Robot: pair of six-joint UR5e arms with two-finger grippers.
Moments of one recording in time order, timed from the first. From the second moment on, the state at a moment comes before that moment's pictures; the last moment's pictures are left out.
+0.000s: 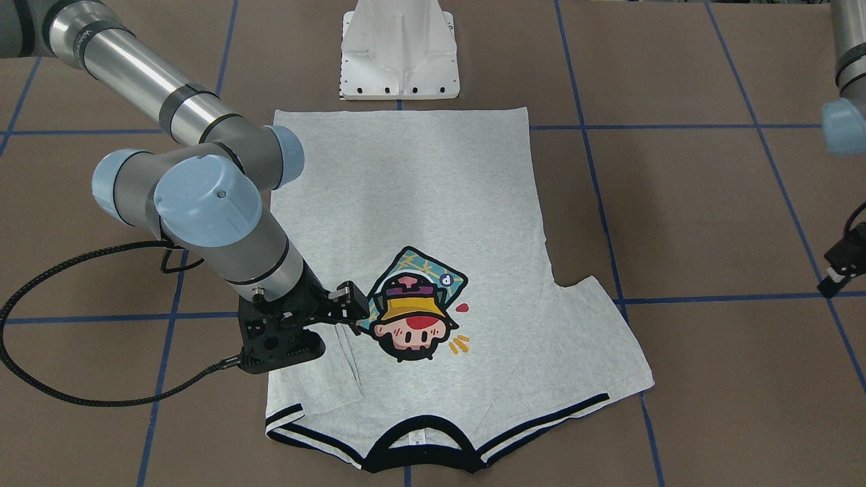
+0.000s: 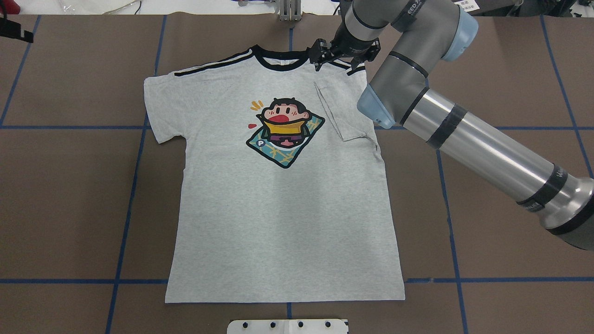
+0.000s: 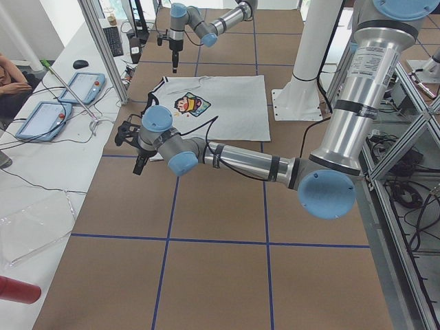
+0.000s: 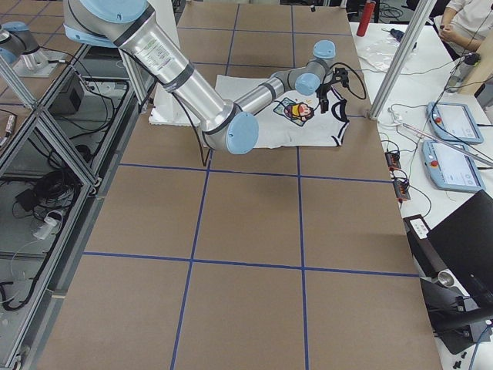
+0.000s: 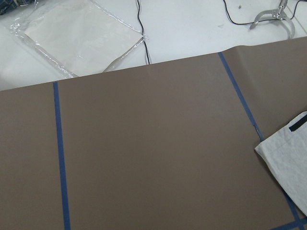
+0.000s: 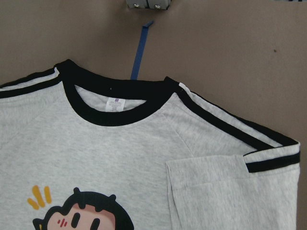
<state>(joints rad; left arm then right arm) -1.29 -1.86 -1.47 -2.31 -2.22 -0.70 0.86 -0.71 1.26 -1.25 2.09 0.89</state>
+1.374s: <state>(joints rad) -0.88 -2.08 -1.09 -2.60 -1.70 -1.17 0.89 -0.87 1.68 -1.66 2.13 0.90</state>
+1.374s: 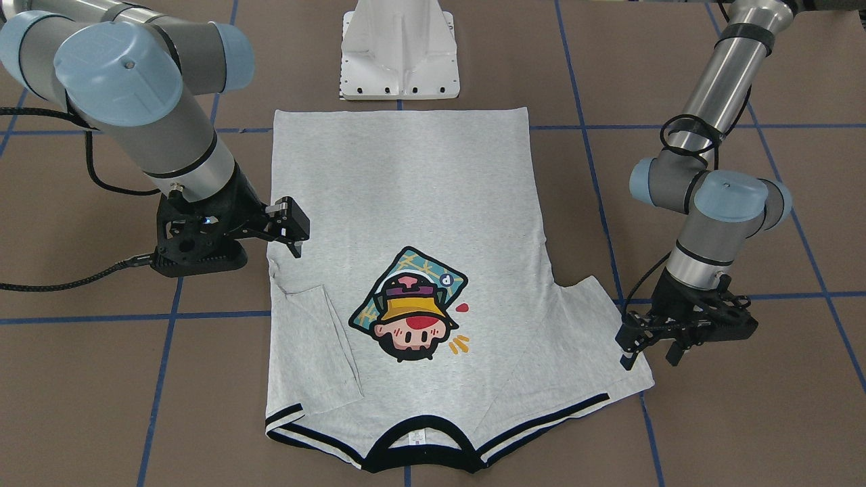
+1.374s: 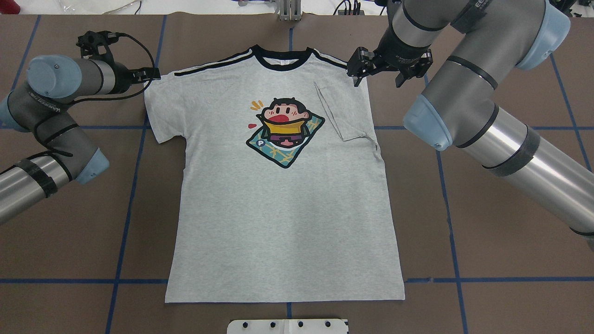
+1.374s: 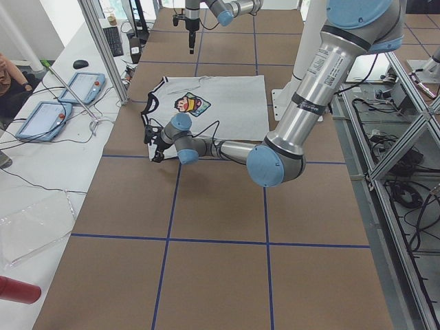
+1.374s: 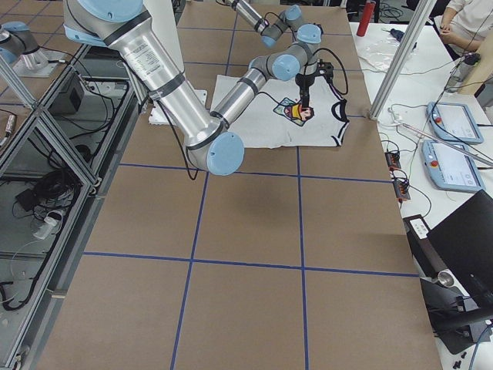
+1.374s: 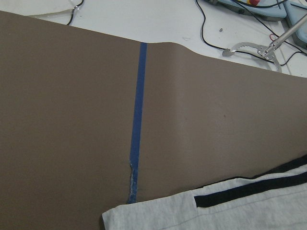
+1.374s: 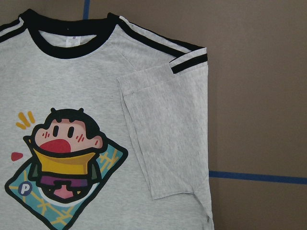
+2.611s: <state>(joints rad) -0.87 -2.10 -1.04 -2.59 -1.66 -1.11 0.90 -0.88 1.67 -1.65 2.13 0.89</state>
